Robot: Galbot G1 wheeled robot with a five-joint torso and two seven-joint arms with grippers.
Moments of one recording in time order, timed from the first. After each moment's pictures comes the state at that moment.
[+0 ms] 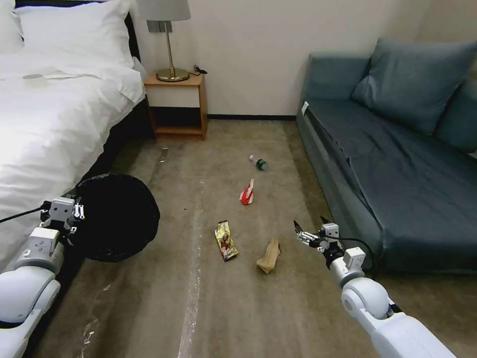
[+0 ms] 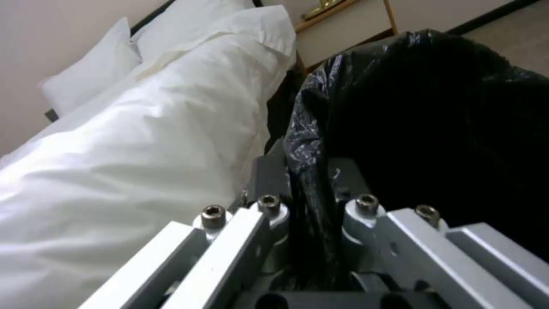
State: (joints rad) left arm 1.45 -0.81 -0.78 -1.94 -0.29 0.20 -0.18; right arm -1.18 0.97 0.20 1.68 0.55 0.05 0.11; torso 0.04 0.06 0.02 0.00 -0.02
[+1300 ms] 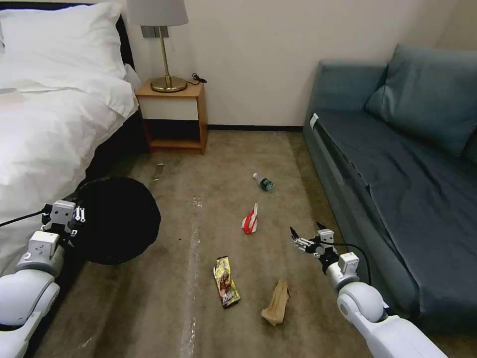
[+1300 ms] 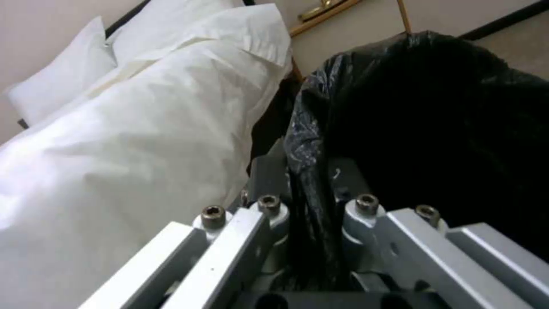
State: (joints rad) left arm 1.46 -0.82 -0.78 -1.92 -0.27 0.18 -0.16; right arm -1.19 0.97 0.16 1.63 0.49 0.07 0.11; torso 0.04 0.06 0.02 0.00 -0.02
